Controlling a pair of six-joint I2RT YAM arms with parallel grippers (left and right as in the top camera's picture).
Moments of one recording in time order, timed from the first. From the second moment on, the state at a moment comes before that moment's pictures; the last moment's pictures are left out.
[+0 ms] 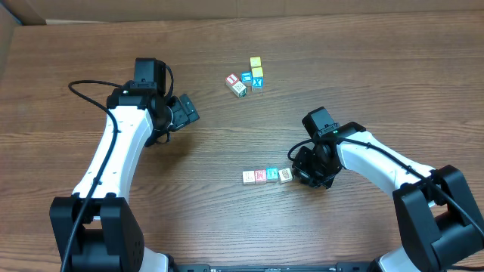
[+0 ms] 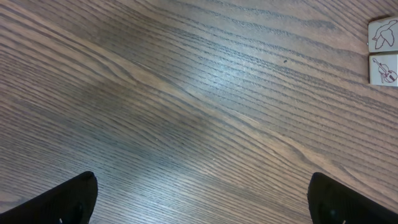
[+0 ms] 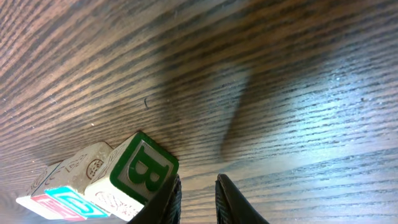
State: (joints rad) left arm -0.03 1.67 1.29 -0.90 0.01 -0.55; right arm 0.44 1.73 0.96 -0.75 -0.36 0.93
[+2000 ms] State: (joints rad) left arm -0.05 1.67 1.26 -1.13 0.10 -0.52; right arm 0.49 1.73 0.96 -0.70 -0.22 0.68
